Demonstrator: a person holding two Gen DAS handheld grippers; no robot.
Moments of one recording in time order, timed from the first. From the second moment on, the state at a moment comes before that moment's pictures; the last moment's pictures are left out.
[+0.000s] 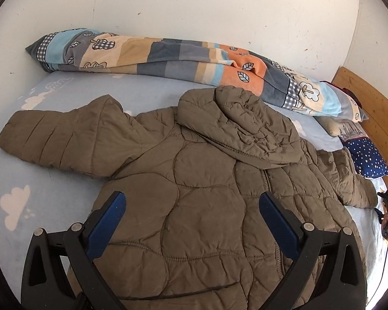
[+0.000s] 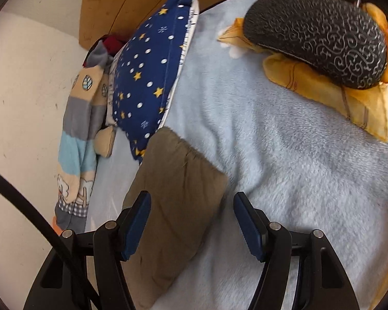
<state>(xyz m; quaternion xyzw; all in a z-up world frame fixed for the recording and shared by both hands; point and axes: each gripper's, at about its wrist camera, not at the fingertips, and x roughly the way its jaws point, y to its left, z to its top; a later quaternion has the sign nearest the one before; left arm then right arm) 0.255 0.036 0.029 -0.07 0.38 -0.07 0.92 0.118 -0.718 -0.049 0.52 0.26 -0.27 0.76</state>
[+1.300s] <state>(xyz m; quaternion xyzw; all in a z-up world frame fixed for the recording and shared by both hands) 0.227 0.076 0.057 -0.09 0.35 -0.06 0.93 0.197 -0.373 0.255 0.25 0.15 0.01 0.96</state>
